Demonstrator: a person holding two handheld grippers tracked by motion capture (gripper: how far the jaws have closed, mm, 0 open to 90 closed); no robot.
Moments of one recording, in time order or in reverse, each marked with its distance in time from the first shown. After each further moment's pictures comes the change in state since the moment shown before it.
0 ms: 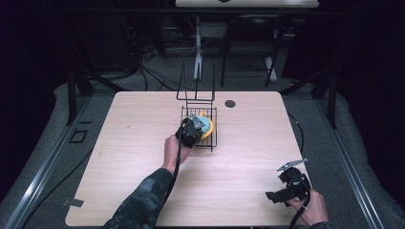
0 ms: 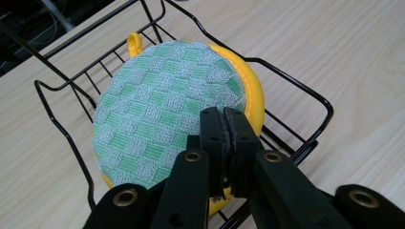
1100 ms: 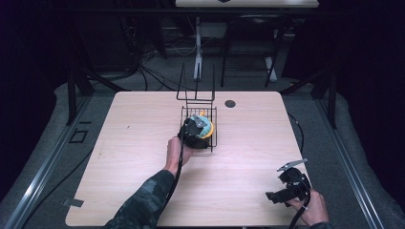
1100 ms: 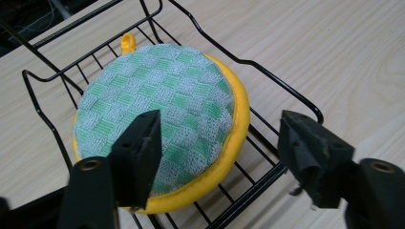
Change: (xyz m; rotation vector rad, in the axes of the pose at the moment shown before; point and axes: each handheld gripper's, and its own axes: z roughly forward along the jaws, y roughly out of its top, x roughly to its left) left arm -0.005 0.002 -0.002 0.005 0.006 -0.060; right arm 0.000 0.000 0.000 -0.001 0.006 0.001
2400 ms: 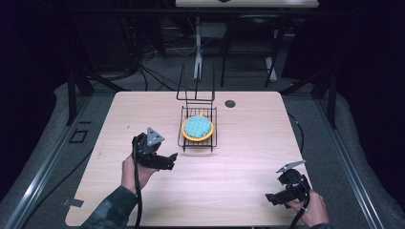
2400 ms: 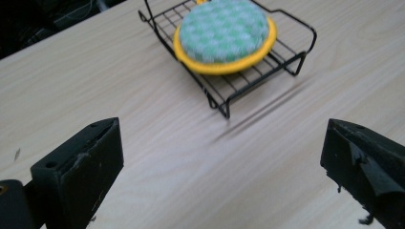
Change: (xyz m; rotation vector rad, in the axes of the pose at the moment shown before) left arm 0.031 -0.077 -0.136 -0.019 0.061 -0.090; right arm 0.003 -0.002 0.001 0.019 -0.012 -0.024
